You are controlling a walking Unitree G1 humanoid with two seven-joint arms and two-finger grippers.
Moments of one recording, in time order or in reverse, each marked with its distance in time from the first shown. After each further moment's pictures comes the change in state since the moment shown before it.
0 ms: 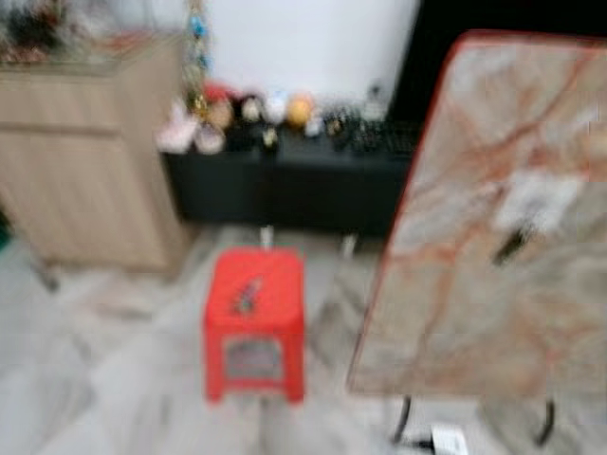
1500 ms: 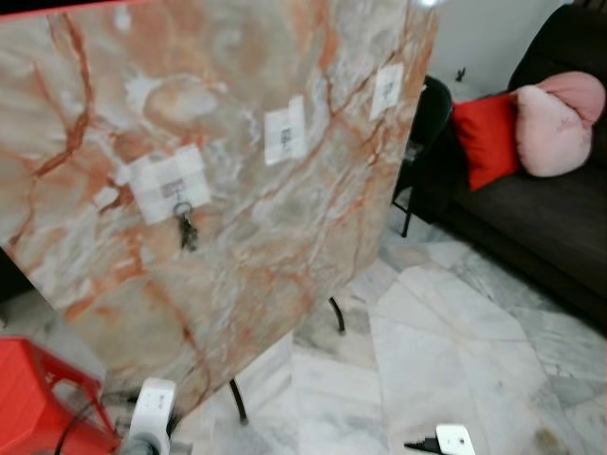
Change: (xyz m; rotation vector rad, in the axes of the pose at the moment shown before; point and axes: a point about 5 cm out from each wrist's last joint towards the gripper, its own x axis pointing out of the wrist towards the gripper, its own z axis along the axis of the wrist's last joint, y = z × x) left arm -0.049 -0.015 0.176 0.047 -0.885 -0.131; right arm -0.001 -0.012 0.001 -0.070 0.014 -0.011
